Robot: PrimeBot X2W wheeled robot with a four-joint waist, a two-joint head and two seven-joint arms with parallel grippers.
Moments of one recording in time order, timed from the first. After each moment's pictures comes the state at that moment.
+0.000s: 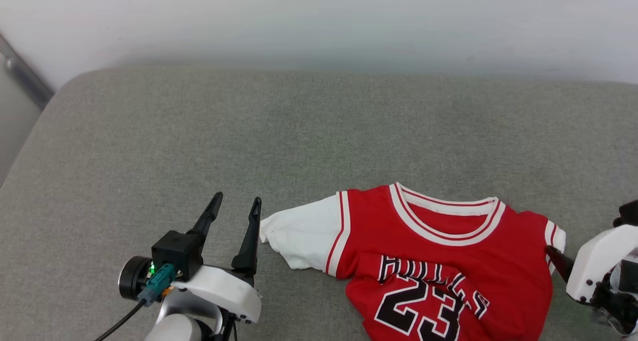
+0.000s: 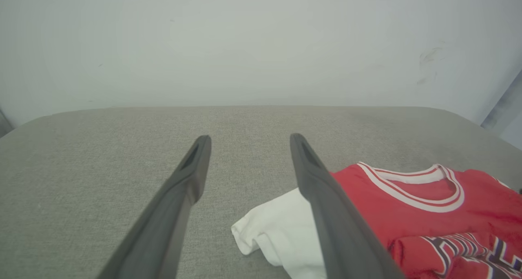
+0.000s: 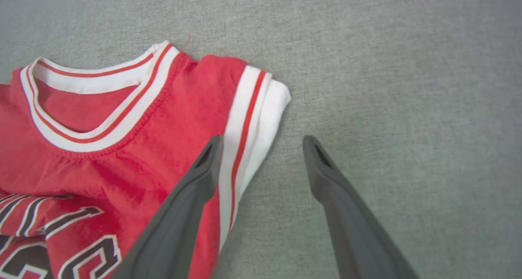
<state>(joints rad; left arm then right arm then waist) -0.16 0.33 -0.46 0.06 -0.48 0.18 -0.18 -0.23 -0.21 -0.23 0.38 0.33 0.13 0.64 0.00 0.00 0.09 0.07</state>
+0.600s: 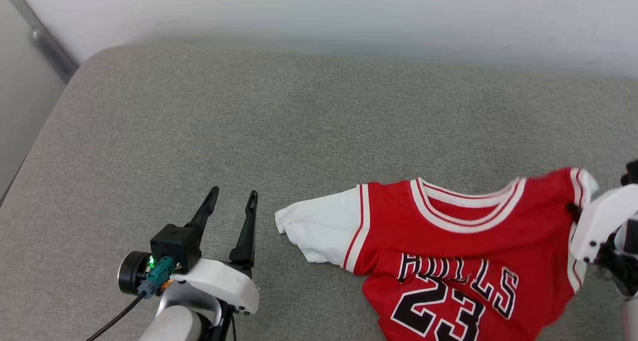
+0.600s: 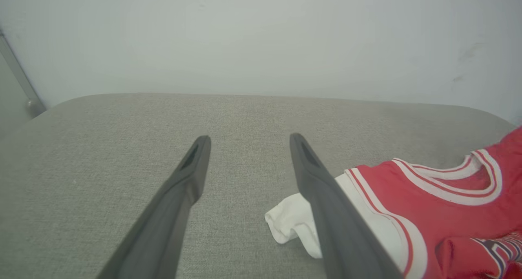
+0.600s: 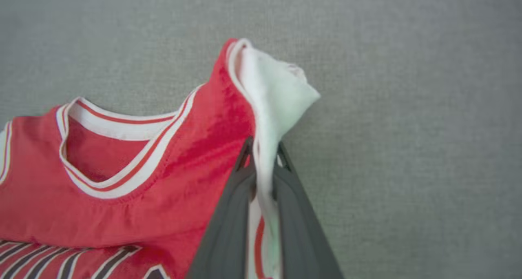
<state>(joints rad) -0.21 0.31 -0.46 0.13 -0.49 0.17 -0.21 -0.34 -0.21 -0.23 0.37 0.27 0.13 0.65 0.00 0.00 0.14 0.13</state>
